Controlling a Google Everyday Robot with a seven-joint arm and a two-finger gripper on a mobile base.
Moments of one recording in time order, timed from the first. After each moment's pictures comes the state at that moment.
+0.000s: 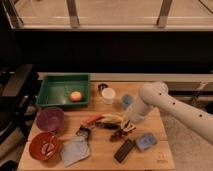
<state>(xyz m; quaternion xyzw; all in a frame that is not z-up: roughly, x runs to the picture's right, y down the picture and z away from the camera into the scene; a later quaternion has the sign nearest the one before) 0.114 0.186 0.721 -0.30 -0.30 -0.25 0.87</state>
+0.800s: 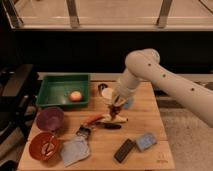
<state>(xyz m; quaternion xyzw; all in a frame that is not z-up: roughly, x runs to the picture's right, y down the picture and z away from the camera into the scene) 0.039 0.041 0.680 -0.22 -0.29 -0.37 0.85</state>
